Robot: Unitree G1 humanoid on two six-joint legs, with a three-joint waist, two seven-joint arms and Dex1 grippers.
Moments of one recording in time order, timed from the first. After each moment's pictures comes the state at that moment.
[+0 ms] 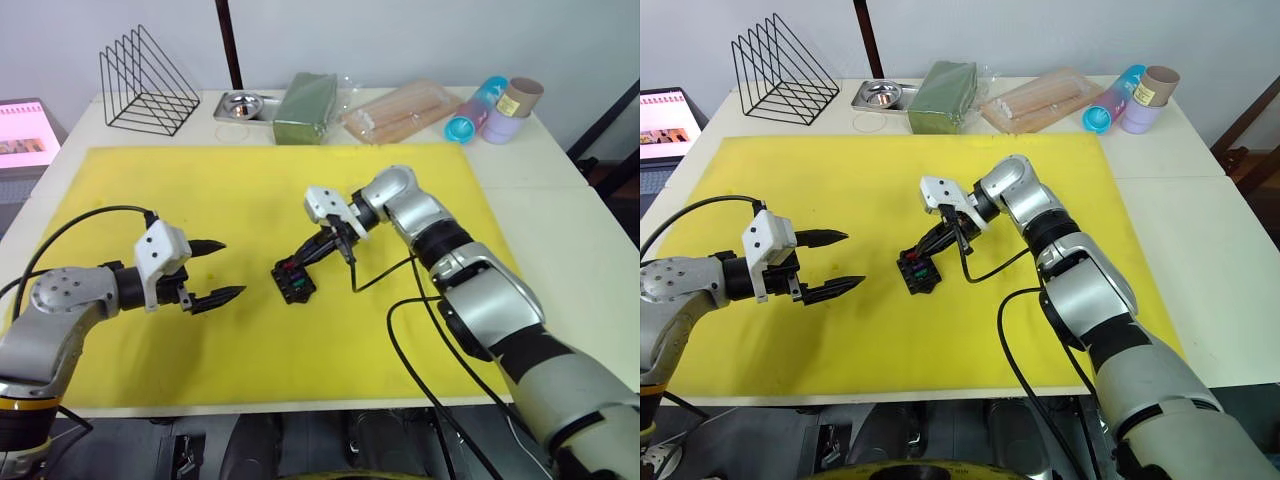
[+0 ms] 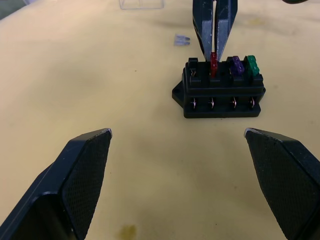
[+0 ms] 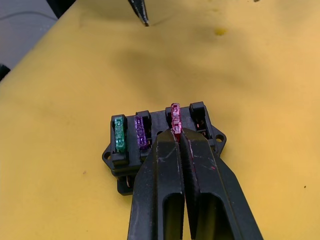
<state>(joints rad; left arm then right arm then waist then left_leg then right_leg) -0.12 0.85 0.15 -0.29 -0.46 0.41 -1.00 -1.22 -0.23 0.45 1.04 0.09 -0.10 1.60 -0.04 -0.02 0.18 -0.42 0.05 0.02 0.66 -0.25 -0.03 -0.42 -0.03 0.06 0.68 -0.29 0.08</state>
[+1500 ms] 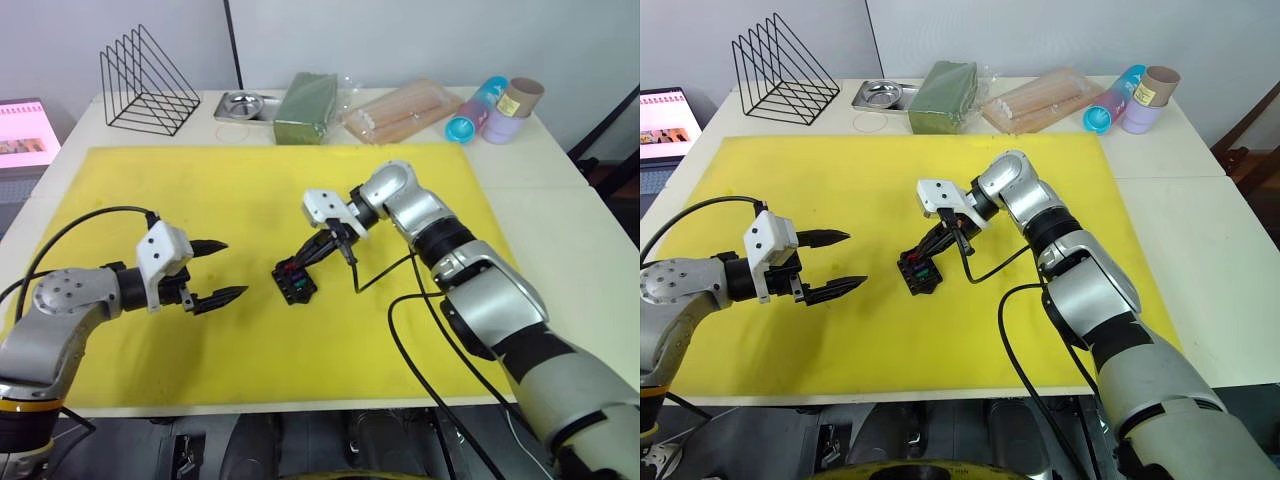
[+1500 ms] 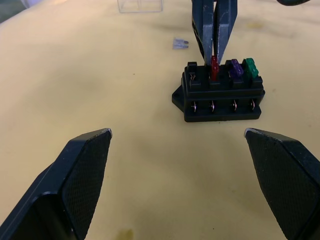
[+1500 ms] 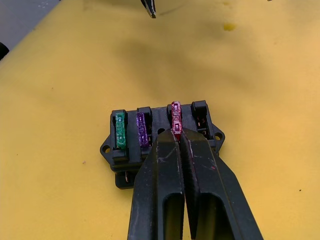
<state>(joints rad) -0.12 0.84 0.15 -0.30 -0.46 0.41 -0.99 -1.23 -0.24 0.49 1.00 0.08 -0.12 1.61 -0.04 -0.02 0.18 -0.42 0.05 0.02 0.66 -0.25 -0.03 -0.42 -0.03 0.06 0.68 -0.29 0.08</state>
